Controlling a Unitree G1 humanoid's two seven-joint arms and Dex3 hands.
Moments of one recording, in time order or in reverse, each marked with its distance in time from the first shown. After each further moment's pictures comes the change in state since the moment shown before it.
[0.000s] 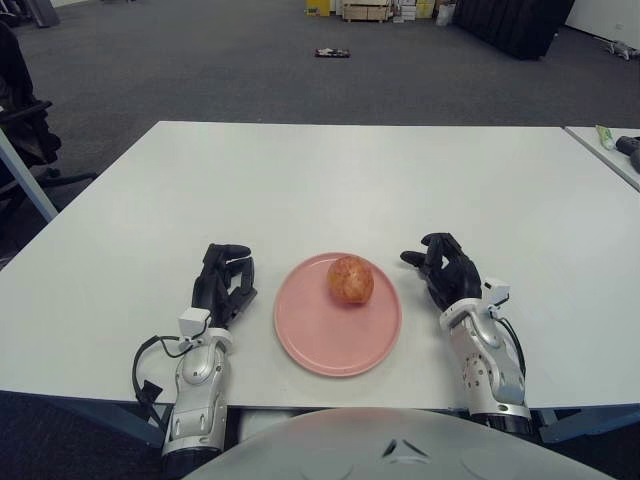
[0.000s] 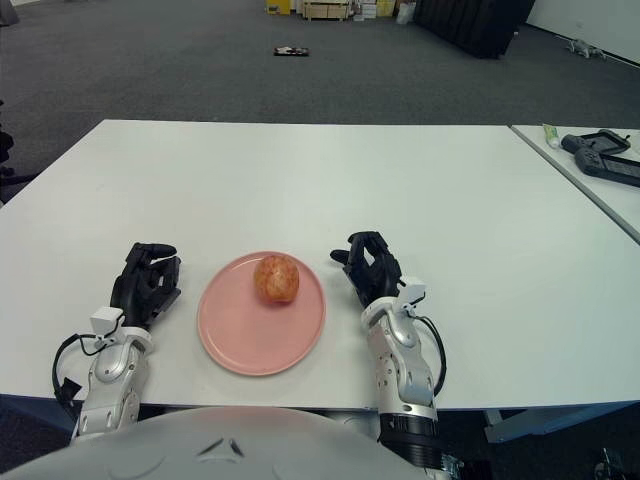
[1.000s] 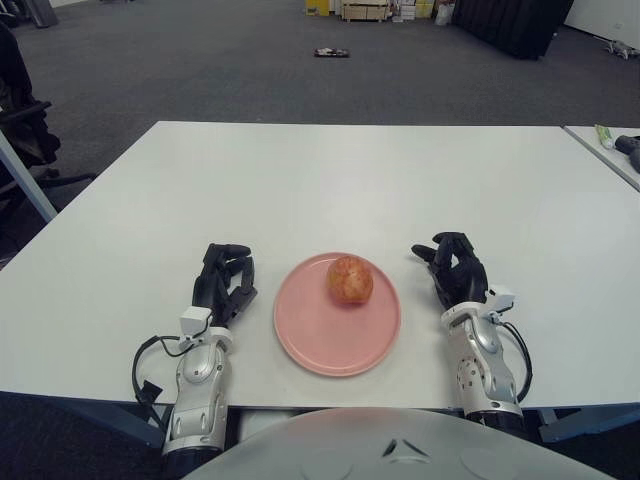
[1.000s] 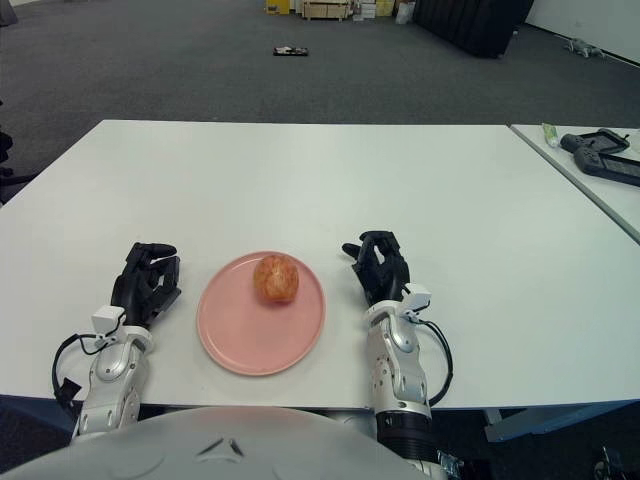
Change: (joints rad) left arm -0.001 -0.002 0.001 -0.009 0.012 0.023 0.013; right arm -0.022 -0.001 -0.010 0.070 0.113 -0.070 0.014
